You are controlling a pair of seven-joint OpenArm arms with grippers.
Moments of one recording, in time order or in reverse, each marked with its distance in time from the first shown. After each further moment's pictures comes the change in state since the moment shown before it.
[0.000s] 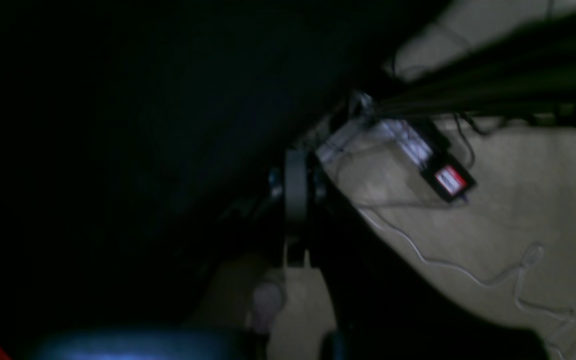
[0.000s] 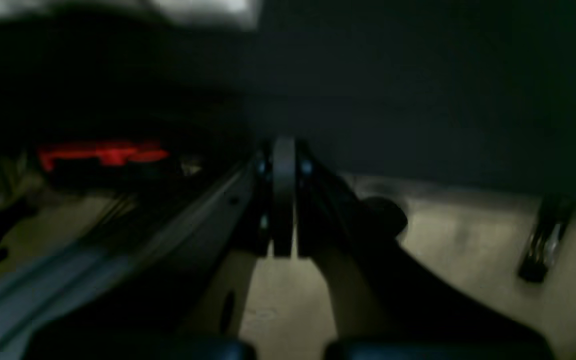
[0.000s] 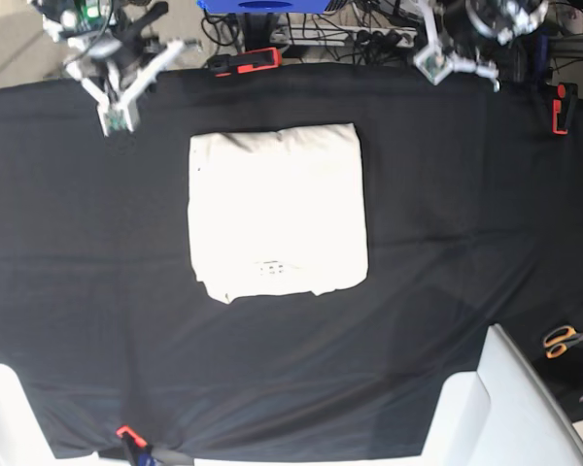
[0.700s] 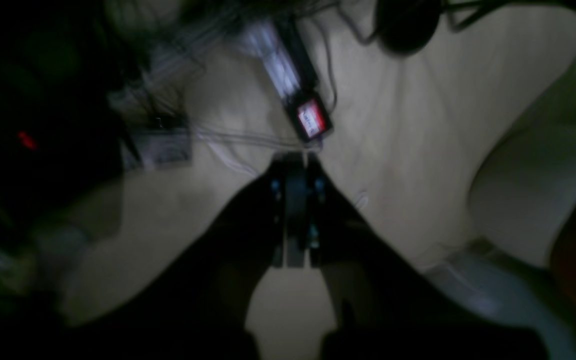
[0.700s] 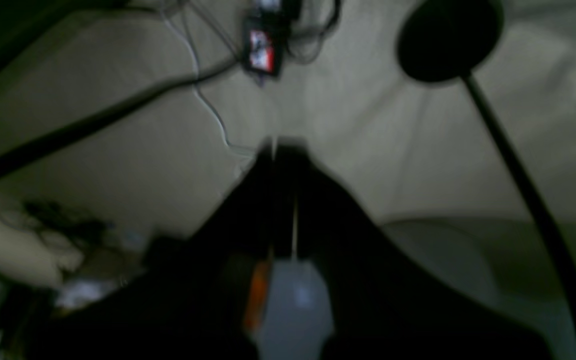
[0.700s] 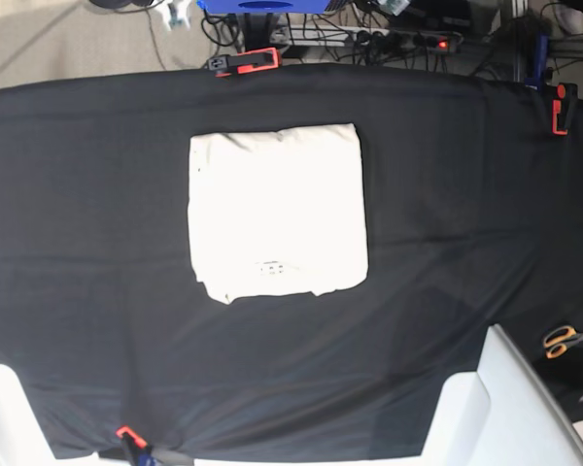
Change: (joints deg) left arm -19.7 6.2 13.0 -67.8 -0.8 7.3 -23.0; right arm 11.0 -21.0 -0.2 -73.9 -0.1 28.0 17.1
